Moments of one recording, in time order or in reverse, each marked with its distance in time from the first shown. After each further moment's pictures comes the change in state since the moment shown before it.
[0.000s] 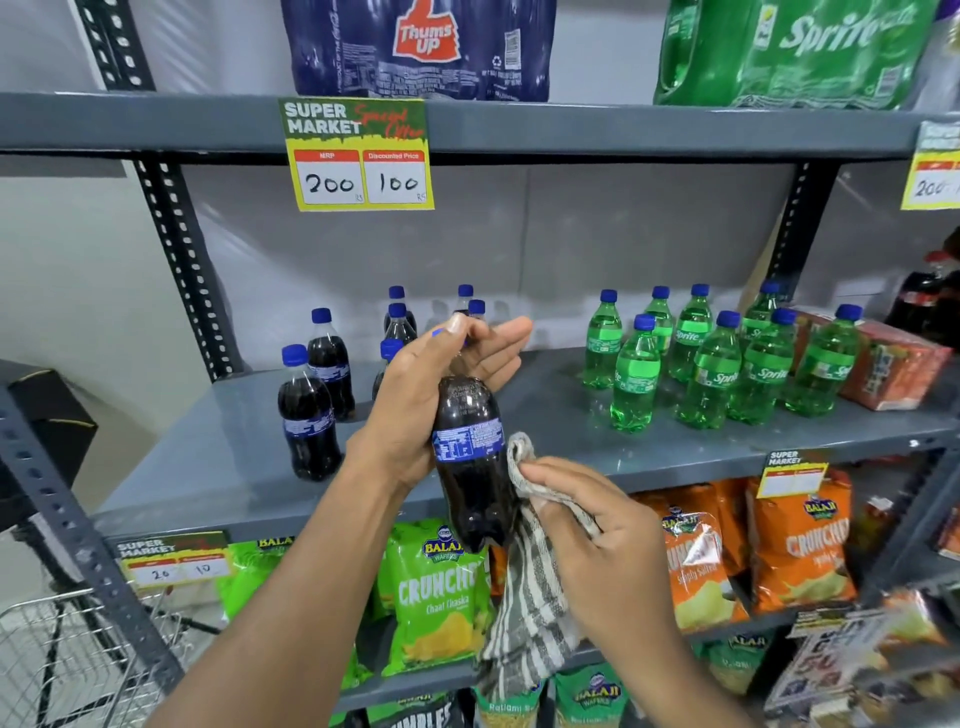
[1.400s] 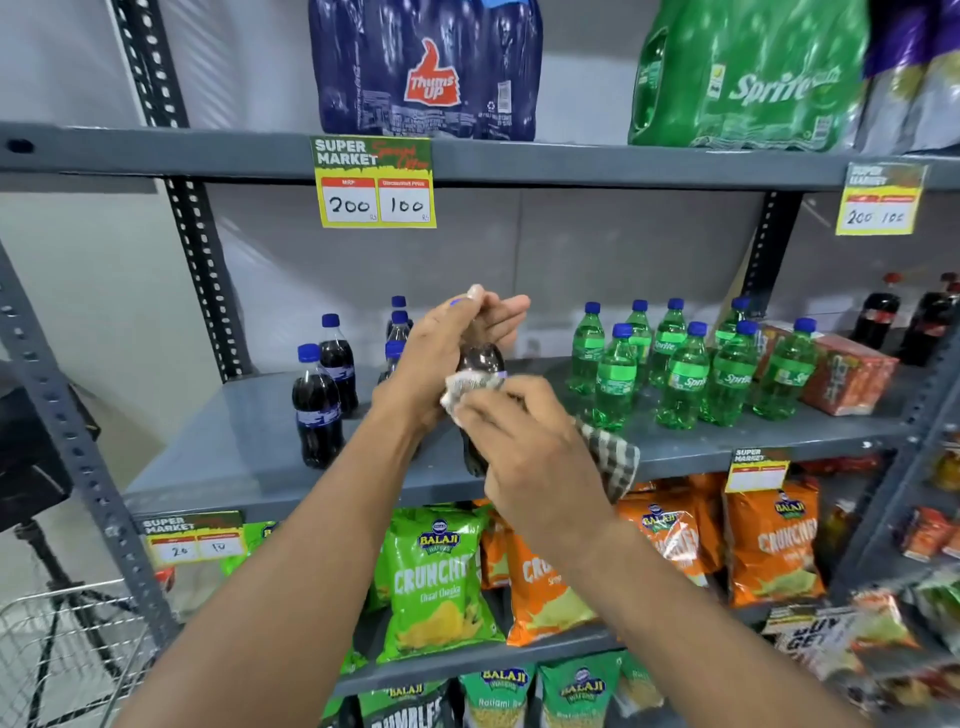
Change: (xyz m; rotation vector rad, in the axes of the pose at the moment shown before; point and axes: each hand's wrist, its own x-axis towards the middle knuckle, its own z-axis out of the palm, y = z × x) left_hand 0.028 0.006 0.015 0.100 0.012 -0.006; right_hand 0.039 -0.031 0.018 -0.809 0.012 -0.771
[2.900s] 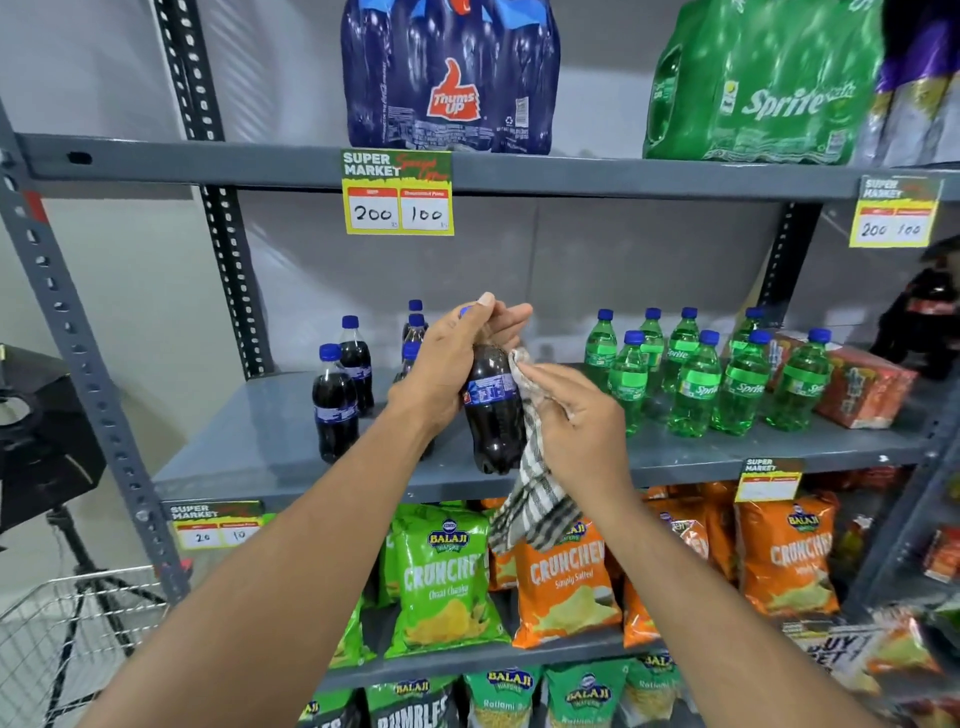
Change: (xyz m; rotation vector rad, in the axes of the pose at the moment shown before) left_hand 0.008 -0.010 -0.011 0.097 0.084 0.037; right_hand -0.004 0.045 0.024 0.701 0.075 0.609
